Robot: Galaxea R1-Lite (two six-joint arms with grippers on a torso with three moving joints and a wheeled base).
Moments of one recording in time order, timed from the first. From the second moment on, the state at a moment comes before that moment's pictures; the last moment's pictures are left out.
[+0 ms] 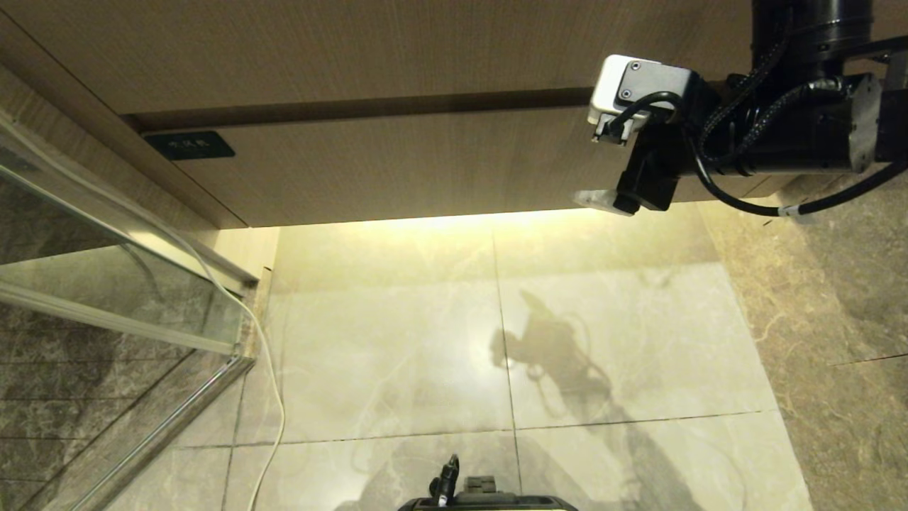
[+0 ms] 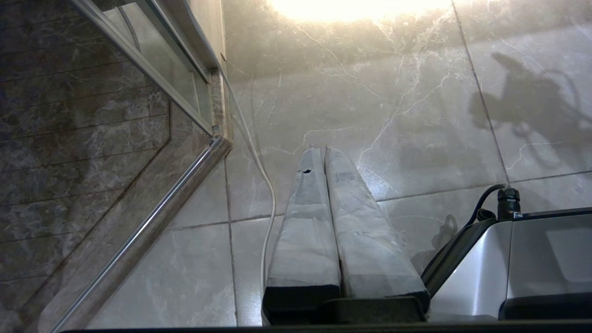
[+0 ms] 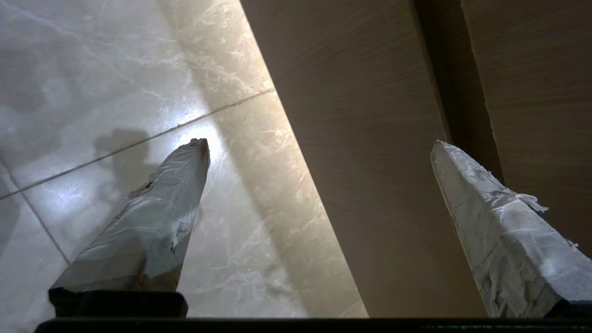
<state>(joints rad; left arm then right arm) 0.00 0.00 0.00 0.01 -0.01 0.08 0.51 1.71 -1.61 0.14 -0.03 -1.04</state>
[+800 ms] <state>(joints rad) 0.00 0.00 0.00 0.01 -0.01 0.08 0.45 1.89 -1.69 -0.08 0.13 -1.16</state>
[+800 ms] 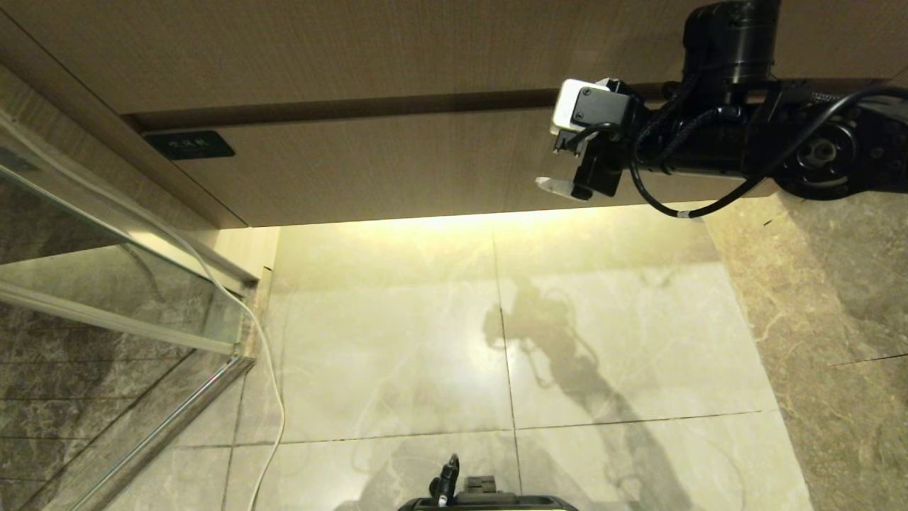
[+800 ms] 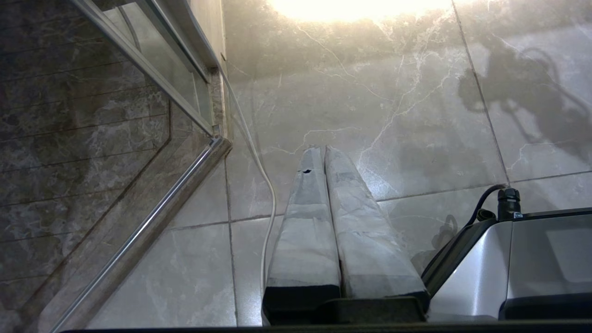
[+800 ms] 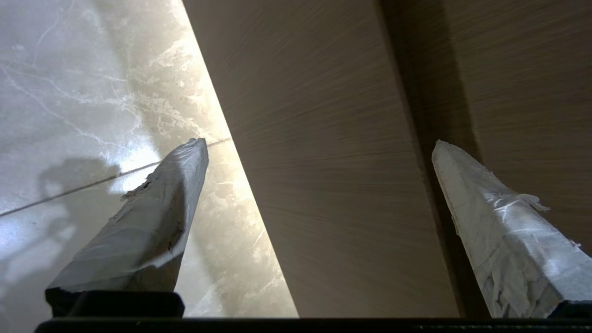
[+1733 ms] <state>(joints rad) 0.00 0.00 0.00 0.01 -0.01 0.08 0.40 1.99 -1.75 -0.13 0.16 -1.22</state>
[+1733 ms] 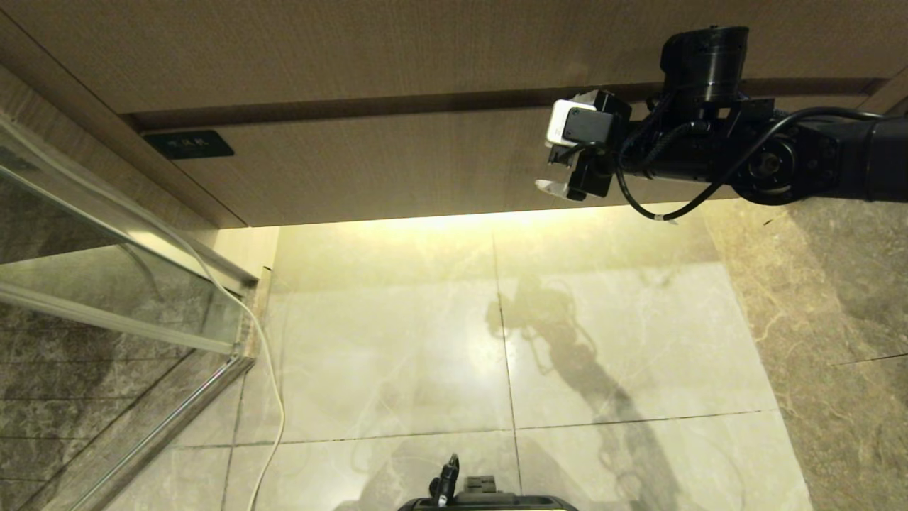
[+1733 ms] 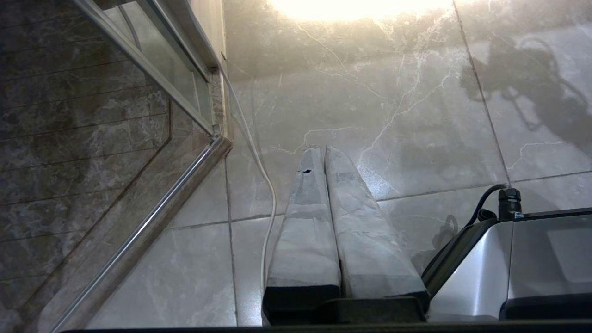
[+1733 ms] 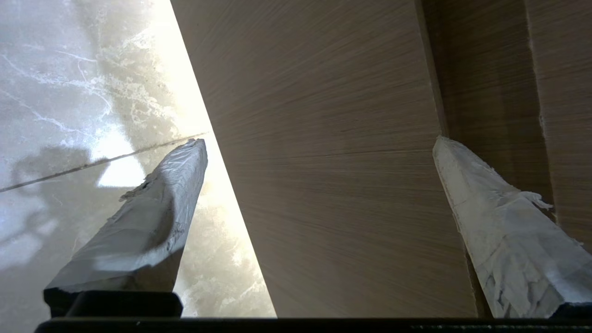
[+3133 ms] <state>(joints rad) 0.00 0.00 0.00 0.01 -0.01 0.08 0.37 1.91 -1.71 -0.08 0.15 -1.22</state>
